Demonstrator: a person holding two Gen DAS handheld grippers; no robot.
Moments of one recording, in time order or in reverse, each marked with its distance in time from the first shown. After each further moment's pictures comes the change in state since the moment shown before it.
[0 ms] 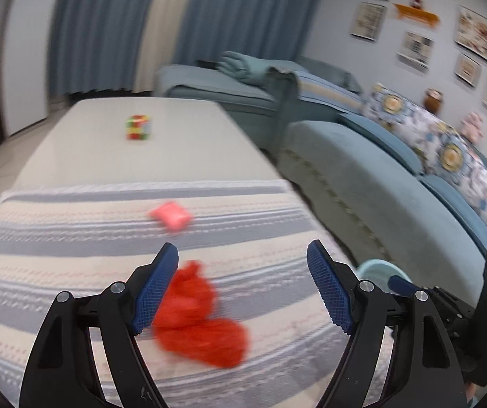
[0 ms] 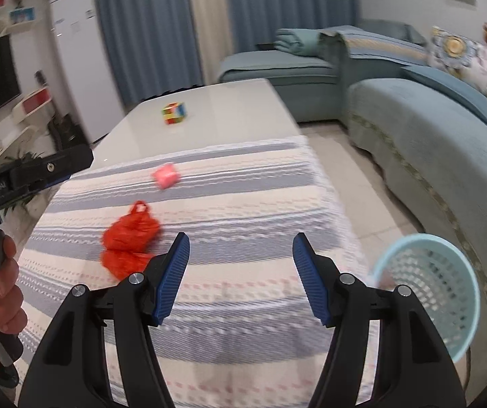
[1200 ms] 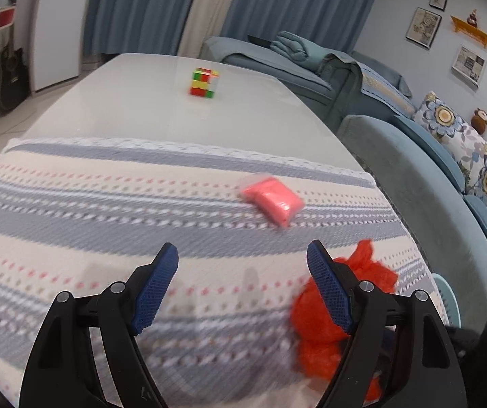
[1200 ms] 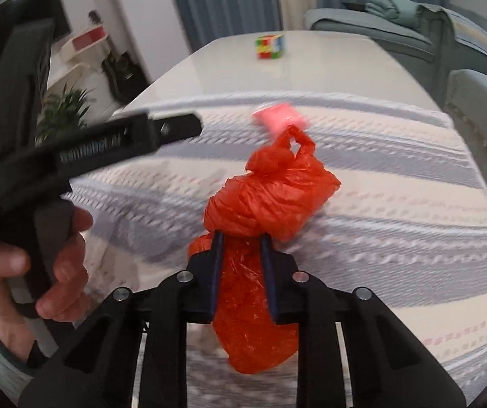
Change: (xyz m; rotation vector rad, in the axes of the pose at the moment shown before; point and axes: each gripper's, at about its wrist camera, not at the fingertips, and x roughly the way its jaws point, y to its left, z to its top) left arm 0.106 0.110 -0.008 -0.115 0.077 0.077; right arm 0.136 0.104 -0.001 -0.153 0.197 0.224
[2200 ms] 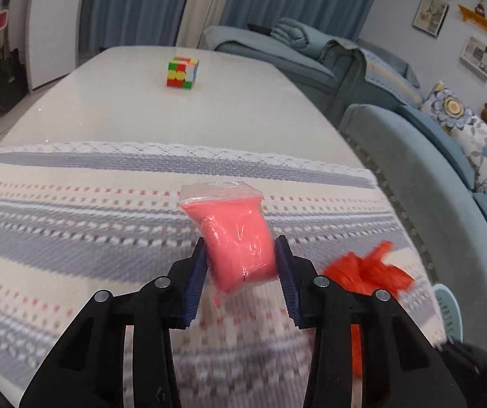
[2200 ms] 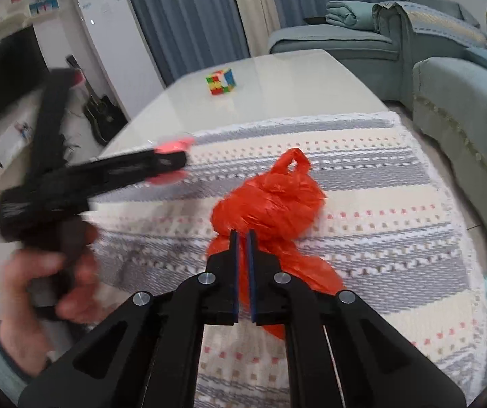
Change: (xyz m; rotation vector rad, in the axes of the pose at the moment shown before) left arm 0.023 -0.043 0.007 -0.010 0.035 0.036; right arm -0.036 -0.063 -0.004 0.112 -0.112 -0.037
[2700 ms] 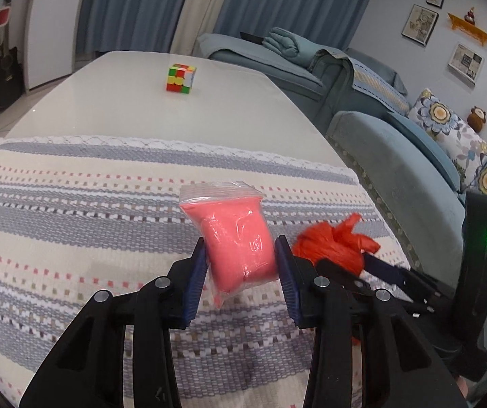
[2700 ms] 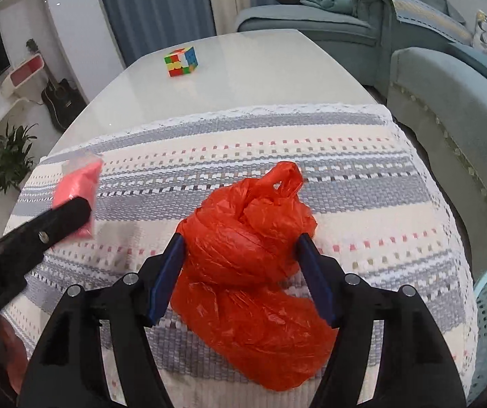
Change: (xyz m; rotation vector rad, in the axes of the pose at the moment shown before) left arm -0.023 0.003 -0.019 -0.002 -0.027 -0.045; right arm 0.060 -0.004 0.037 0.025 0.094 -0.152
